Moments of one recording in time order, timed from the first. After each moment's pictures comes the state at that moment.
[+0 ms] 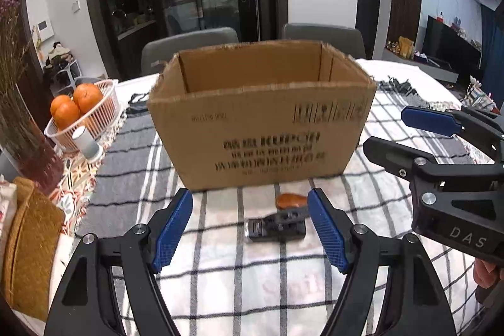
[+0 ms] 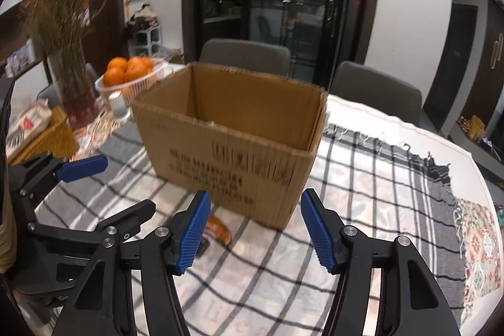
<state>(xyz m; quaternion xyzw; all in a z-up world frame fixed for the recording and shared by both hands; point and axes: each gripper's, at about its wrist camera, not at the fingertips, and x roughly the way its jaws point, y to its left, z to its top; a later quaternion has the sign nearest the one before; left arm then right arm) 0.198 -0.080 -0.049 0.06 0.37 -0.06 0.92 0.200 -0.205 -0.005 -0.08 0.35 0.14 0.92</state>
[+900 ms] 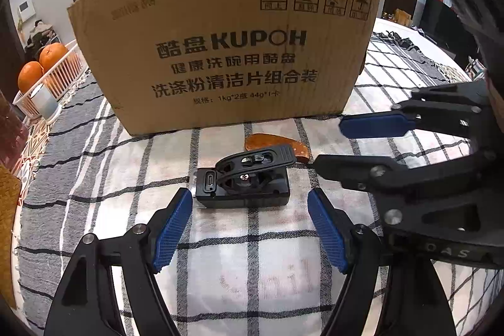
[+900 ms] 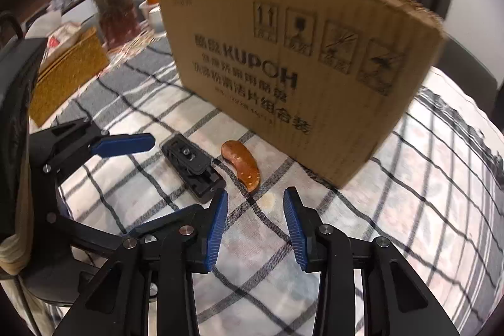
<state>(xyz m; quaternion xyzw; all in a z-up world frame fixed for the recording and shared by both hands) 0.215 -0.111 -0.132 0.06 0.44 -0.09 0.89 0.234 -0.194 -0.104 -0.13 0.45 0.29 0.83</state>
